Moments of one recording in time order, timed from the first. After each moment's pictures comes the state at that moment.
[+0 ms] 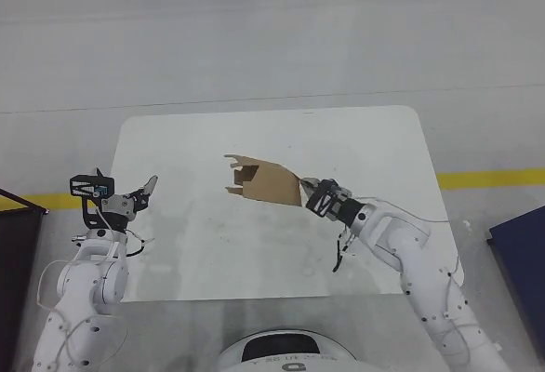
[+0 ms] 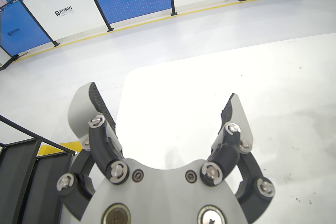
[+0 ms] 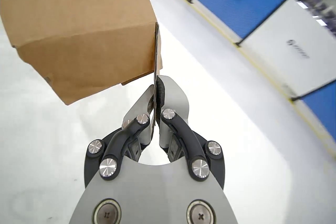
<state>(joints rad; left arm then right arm) 1.73 -1.15 -1.60 -1.80 1.33 0.00 0.00 -1.52 -1.17 1.32 -1.77 -1.51 -0.61 0.07</state>
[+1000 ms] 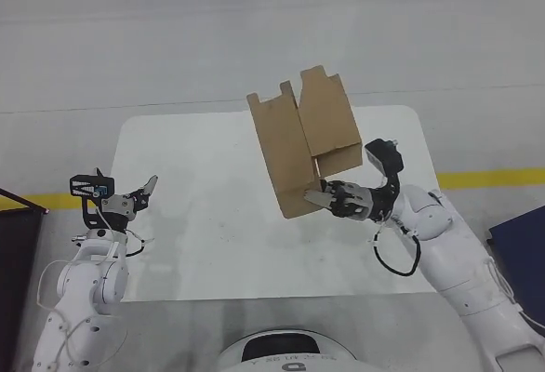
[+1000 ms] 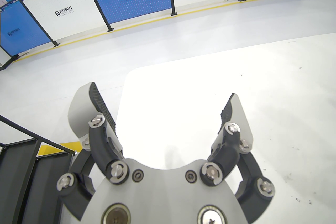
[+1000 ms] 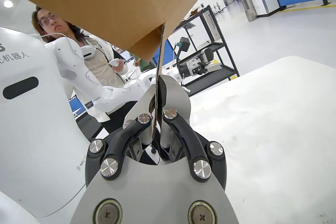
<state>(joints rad) 1.73 -1.15 -1.60 -1.80 1.33 0.00 0.00 -1.30 -1.02 1.20 -1.62 0.27 -1.01 0.81</state>
